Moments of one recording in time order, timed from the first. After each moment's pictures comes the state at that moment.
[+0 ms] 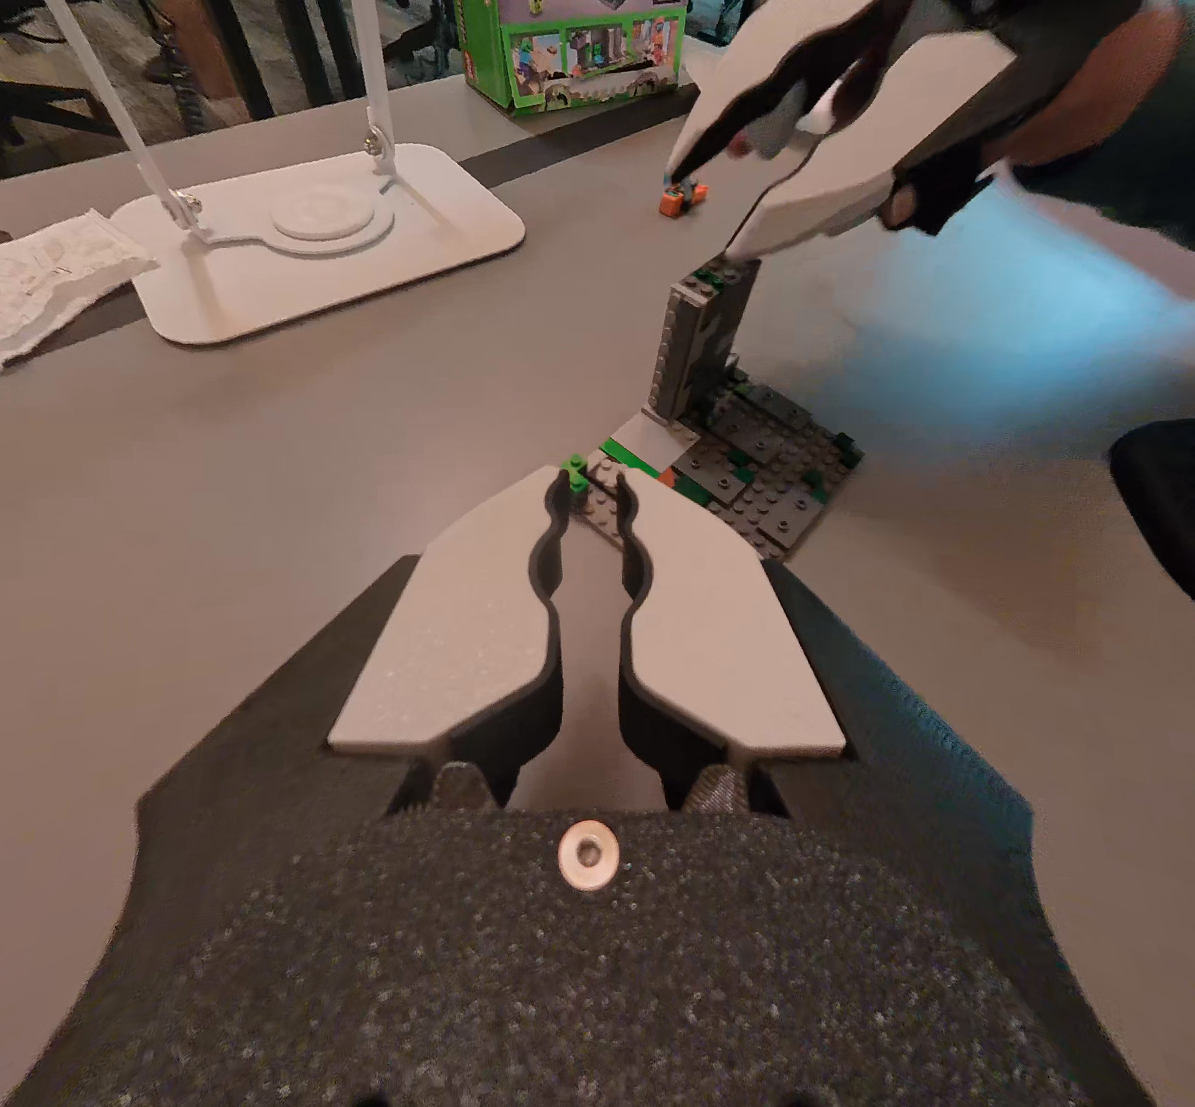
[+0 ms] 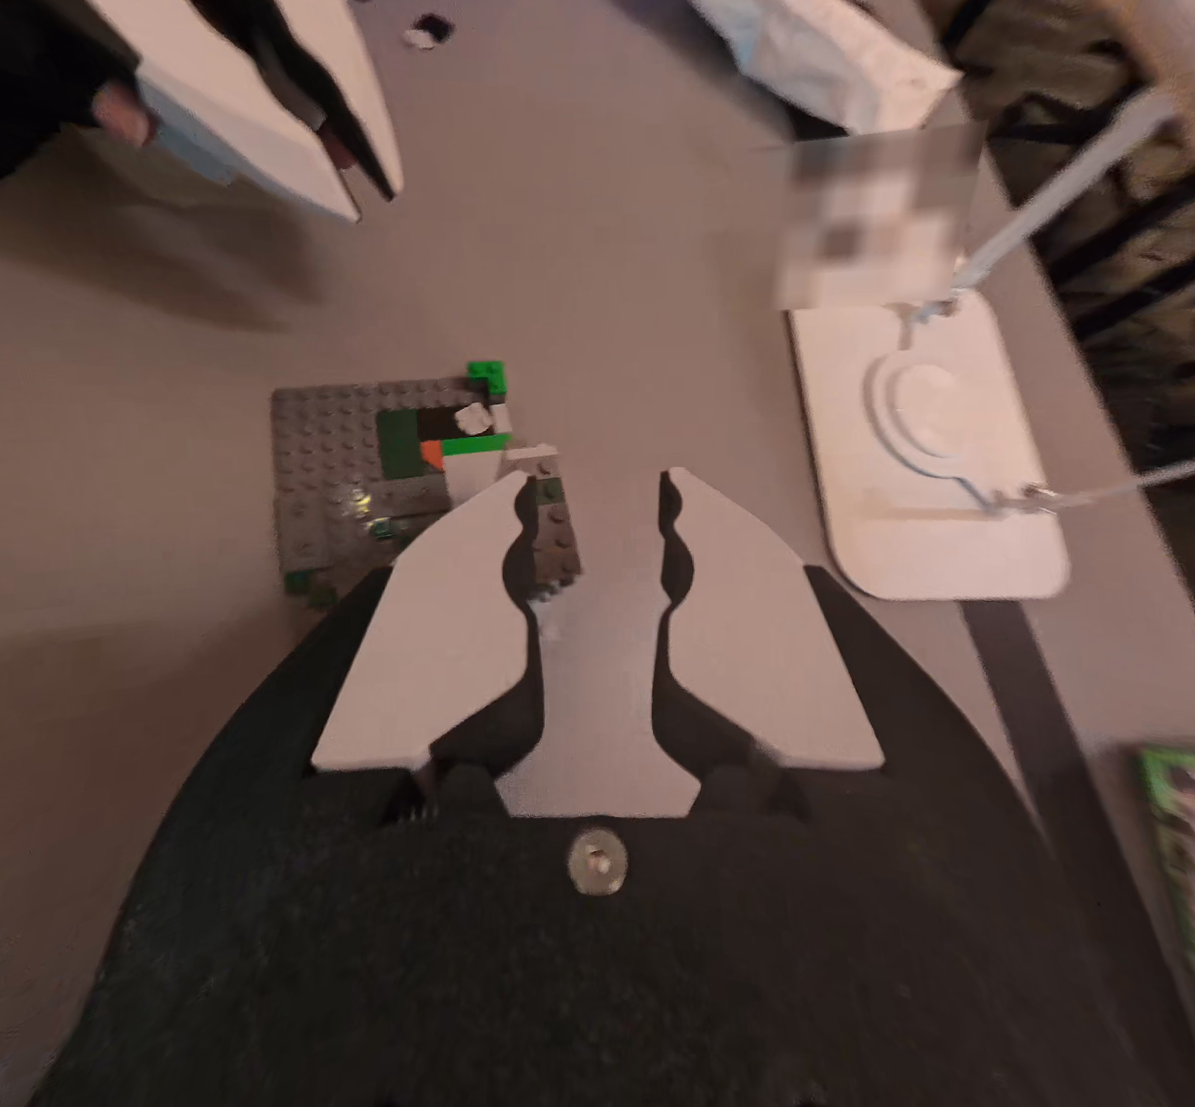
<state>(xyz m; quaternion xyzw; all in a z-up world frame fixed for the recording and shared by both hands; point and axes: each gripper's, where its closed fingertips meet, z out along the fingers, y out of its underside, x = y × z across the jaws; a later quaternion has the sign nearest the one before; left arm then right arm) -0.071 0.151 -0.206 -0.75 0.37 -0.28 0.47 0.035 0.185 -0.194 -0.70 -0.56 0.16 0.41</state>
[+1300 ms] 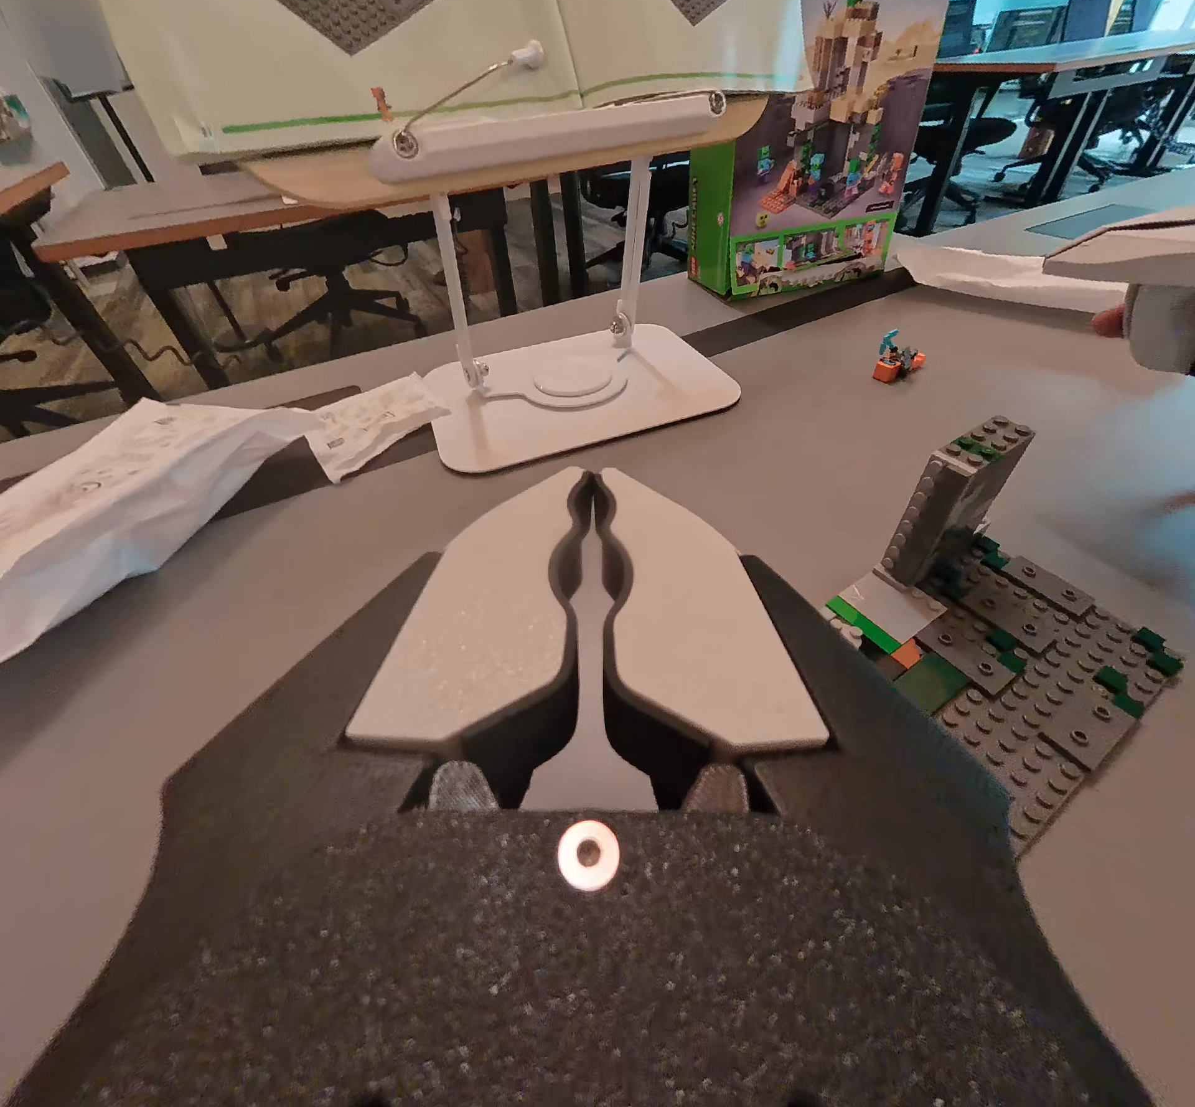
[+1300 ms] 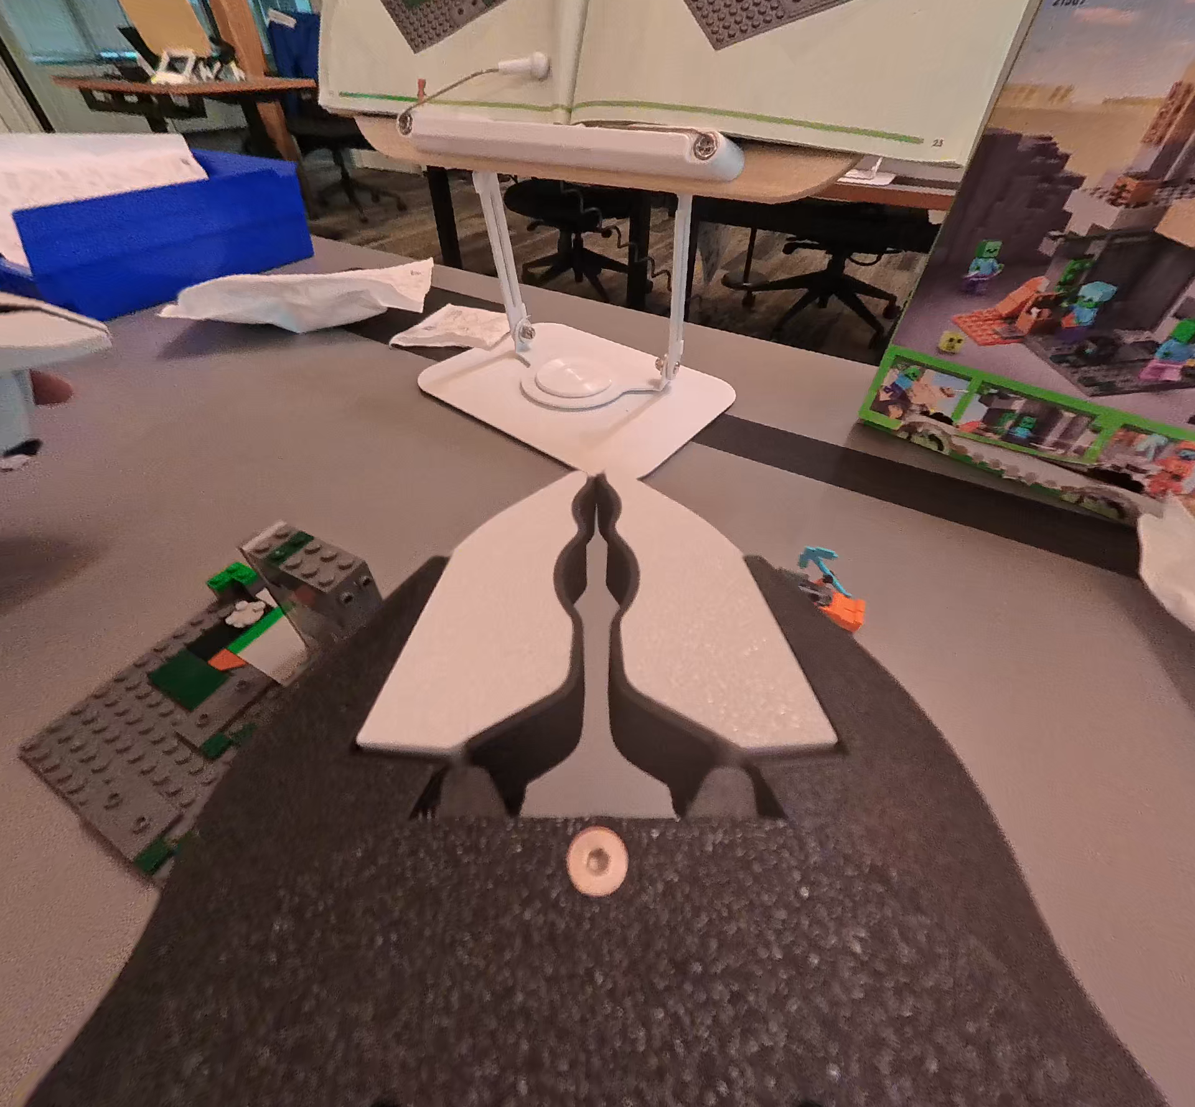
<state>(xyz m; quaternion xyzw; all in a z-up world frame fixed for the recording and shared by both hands) -0.104 0.229 -0.173 -0.71 0.27 -0.20 0.62 0.136 0.207 -0.167 -0.75 -0.14 0.12 0.64</state>
